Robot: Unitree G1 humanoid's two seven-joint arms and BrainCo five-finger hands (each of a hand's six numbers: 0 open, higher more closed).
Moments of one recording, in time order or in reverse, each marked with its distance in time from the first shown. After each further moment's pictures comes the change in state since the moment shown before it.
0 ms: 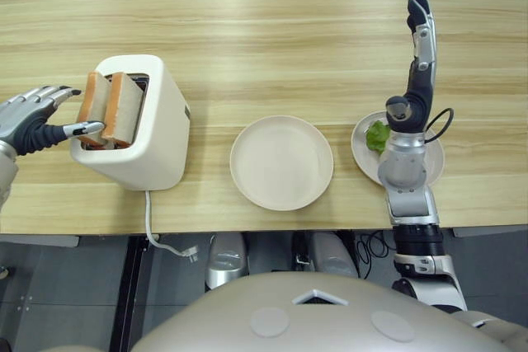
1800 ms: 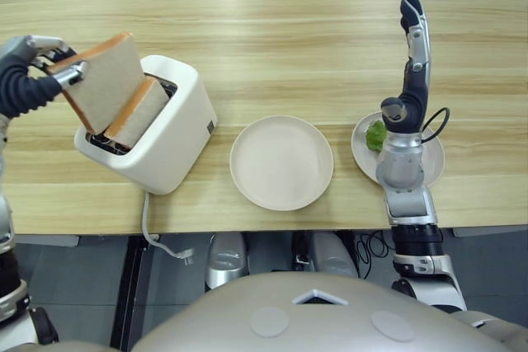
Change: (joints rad) left arm -0.176 -0.179 0.128 -0.320 -0.395 0.248 -0.129; right arm -0.001 0.003 0.014 -0.001 -0.002 0.001 0.012
